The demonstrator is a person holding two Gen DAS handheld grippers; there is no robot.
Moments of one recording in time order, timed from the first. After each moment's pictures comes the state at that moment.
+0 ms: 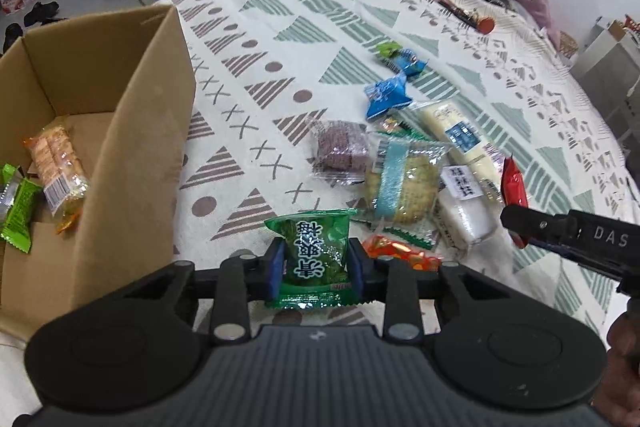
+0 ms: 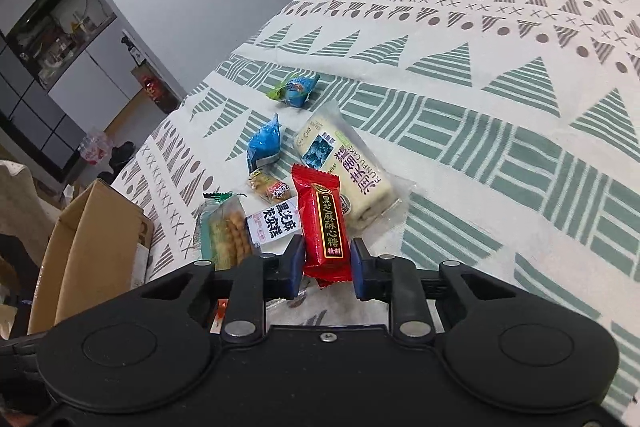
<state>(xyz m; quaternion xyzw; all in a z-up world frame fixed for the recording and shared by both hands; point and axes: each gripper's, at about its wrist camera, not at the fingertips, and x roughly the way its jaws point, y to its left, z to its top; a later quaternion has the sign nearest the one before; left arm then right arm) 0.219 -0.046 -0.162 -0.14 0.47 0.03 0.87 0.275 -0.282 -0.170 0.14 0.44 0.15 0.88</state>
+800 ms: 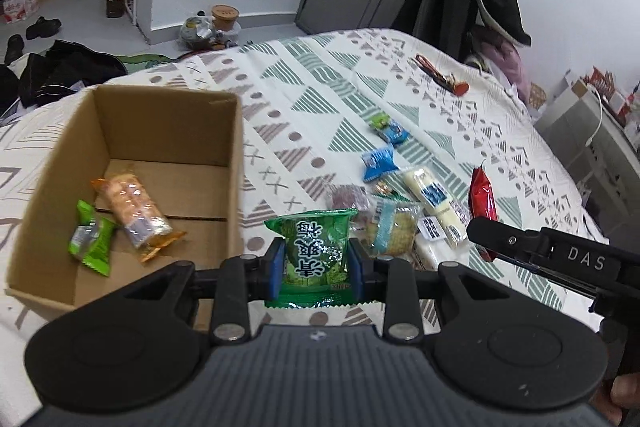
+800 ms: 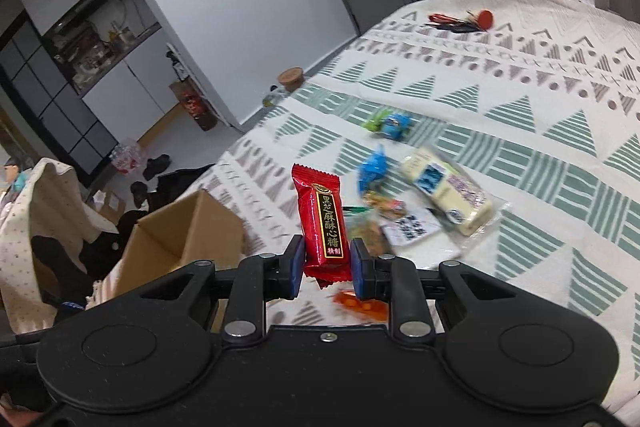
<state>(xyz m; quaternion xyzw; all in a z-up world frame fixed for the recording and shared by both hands) 0.171 0.010 -0.091 -0.18 0.41 0.01 0.90 0.224 -0.214 -0.096 0.14 0.39 0.19 0.89</state>
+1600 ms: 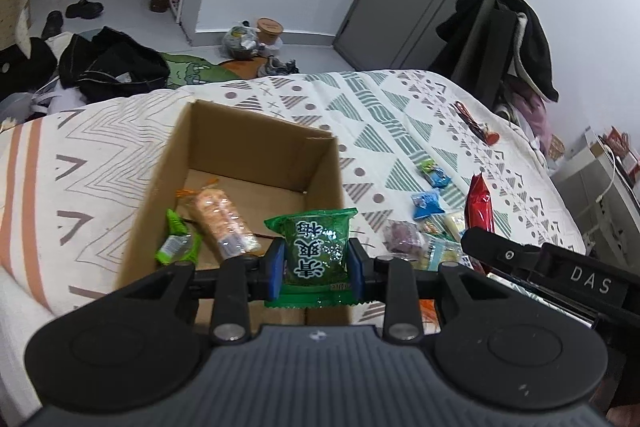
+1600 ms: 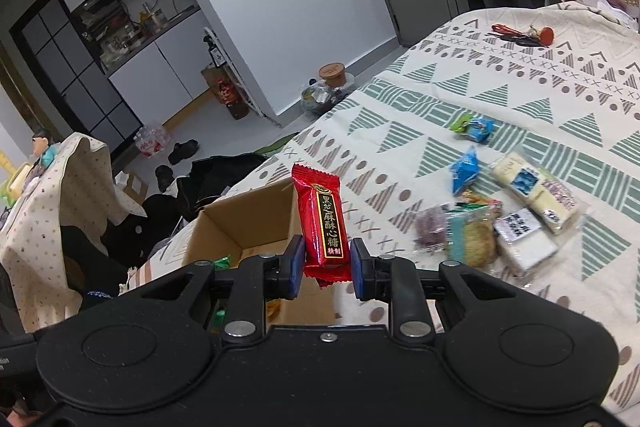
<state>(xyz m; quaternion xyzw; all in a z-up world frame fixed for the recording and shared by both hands) 0.140 0.089 -0.078 -0.23 0.38 0.05 0.89 0.202 -0.121 -0.071 0.11 0.38 0.22 0.89</state>
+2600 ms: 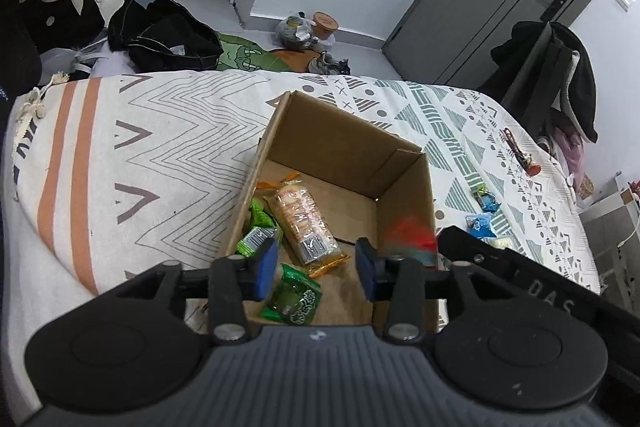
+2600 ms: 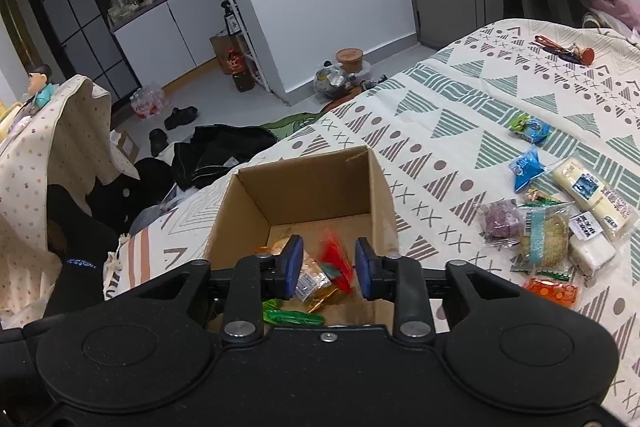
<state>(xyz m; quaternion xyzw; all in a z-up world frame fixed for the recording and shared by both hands) 0.127 0.147 -0.098 -0.28 0.39 0.11 0.87 0.187 -0.029 -0.086 0.04 0.38 0.22 0.90</state>
